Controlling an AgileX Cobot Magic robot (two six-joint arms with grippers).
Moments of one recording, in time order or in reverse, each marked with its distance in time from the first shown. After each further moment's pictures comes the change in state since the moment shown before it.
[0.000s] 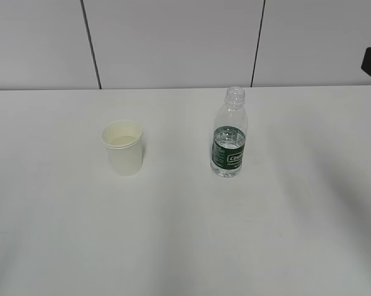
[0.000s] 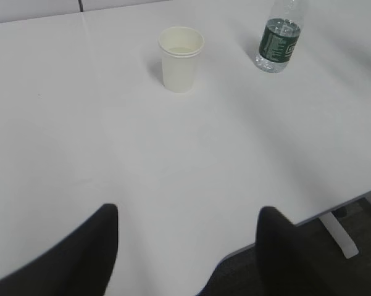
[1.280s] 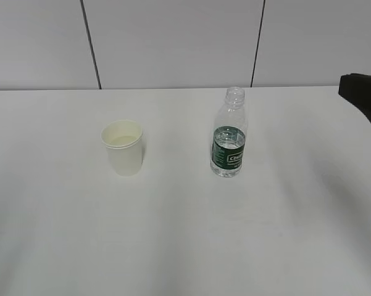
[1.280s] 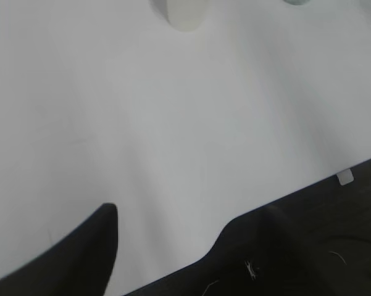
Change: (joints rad) left arm 0.000 0.397 -0.103 0.018 -0.006 0.016; right arm 0.000 0.126 0.000 0.035 0.003 -0.033
